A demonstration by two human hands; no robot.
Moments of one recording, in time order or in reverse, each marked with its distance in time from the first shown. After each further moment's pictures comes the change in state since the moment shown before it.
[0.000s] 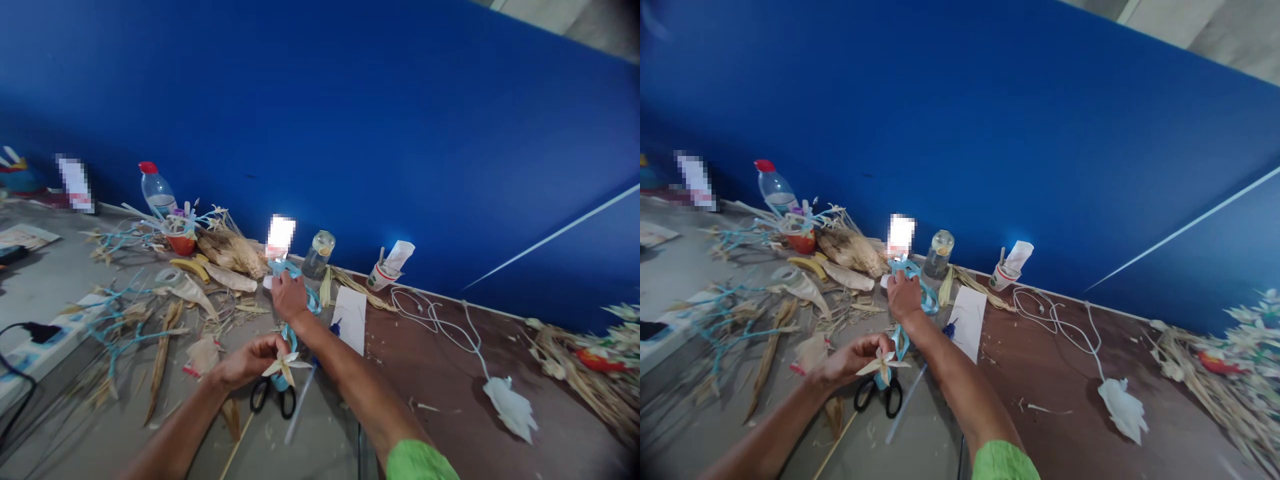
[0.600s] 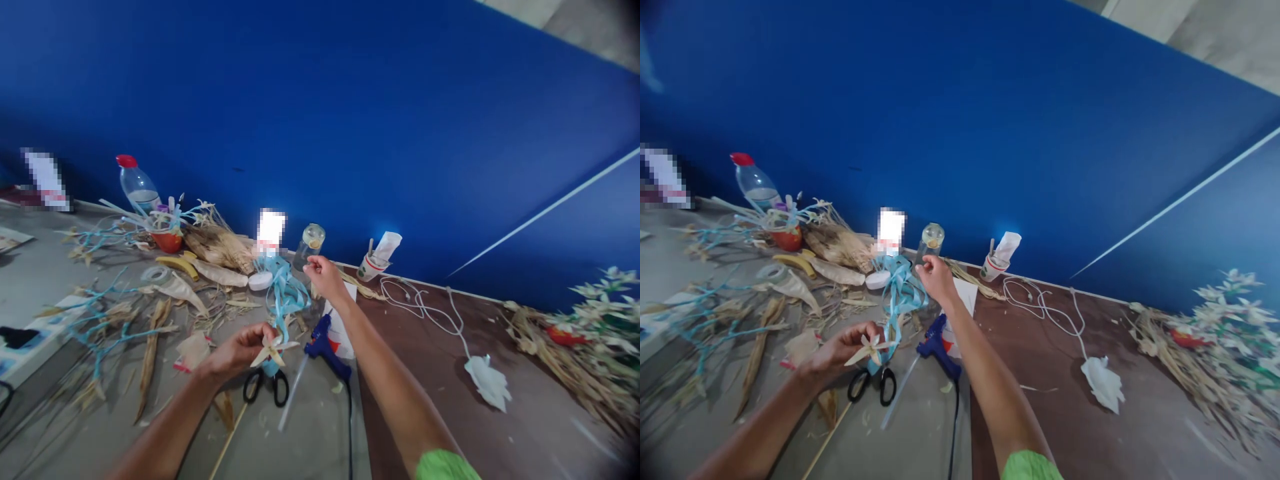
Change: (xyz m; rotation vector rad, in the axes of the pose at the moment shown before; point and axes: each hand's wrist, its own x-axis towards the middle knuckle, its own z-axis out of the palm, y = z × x) left_hand 0.000 0.002 -0.001 0.008 0.047 0.066; right_hand -0.024 0.079 -0.053 0.772 0.157 0.477
